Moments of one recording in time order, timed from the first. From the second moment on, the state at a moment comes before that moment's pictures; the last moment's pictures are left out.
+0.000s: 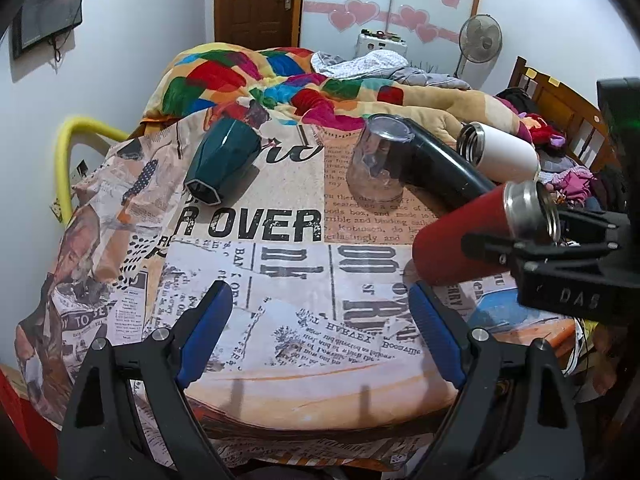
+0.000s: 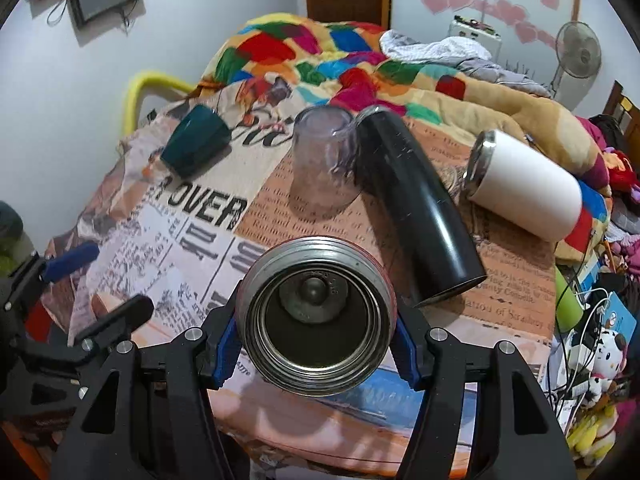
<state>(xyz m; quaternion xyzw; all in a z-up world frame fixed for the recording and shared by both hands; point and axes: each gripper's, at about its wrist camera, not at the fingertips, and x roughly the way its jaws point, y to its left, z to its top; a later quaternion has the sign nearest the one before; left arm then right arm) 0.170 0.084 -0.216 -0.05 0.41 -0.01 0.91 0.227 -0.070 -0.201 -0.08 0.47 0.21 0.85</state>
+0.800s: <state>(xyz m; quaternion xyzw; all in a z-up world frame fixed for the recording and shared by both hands) 0.167 0.095 -0.201 -0.06 0.40 -0.01 0.92 0.232 -0.062 -0.188 -0.07 0.47 0.22 0.85</state>
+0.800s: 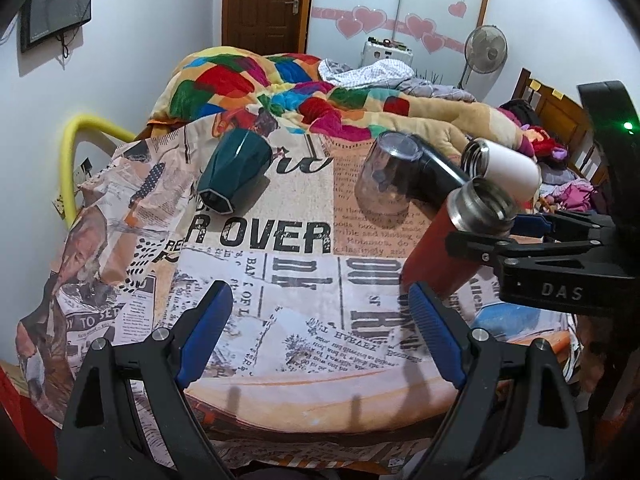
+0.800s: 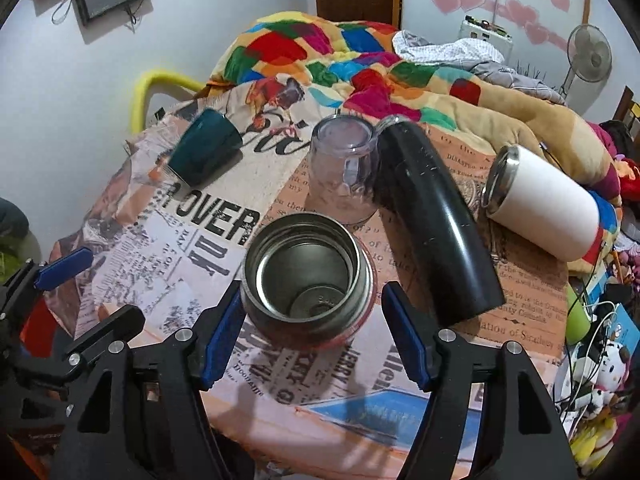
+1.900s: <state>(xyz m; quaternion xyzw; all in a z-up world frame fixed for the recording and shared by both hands) -0.033 0.031 0.015 -0.04 0.06 -0.02 1.00 0.009 -0.152 0.018 0.00 0.08 0.18 0.98</state>
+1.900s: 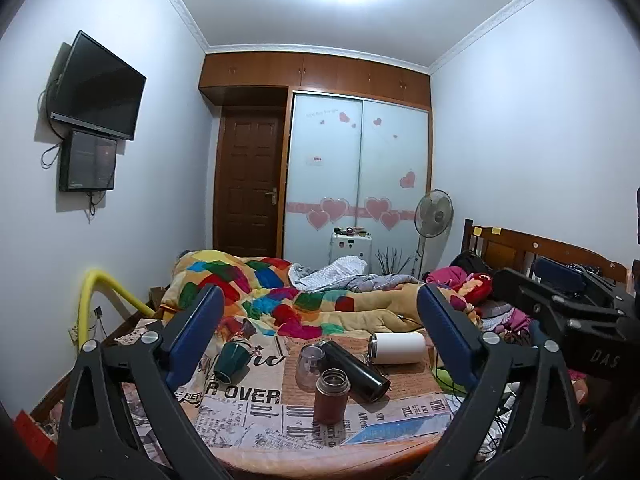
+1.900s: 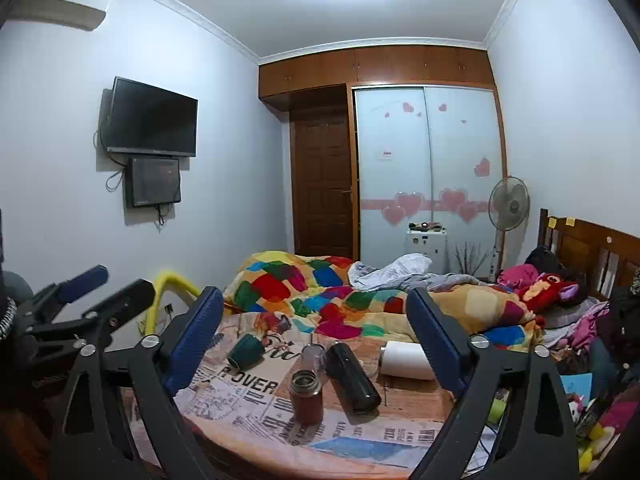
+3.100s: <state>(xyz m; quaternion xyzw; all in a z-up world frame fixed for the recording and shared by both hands) -0.037 0.031 0.006 -0.03 0.07 0.00 1.00 -0.001 -0.156 0.009 0.00 0.11 0.18 0.98</state>
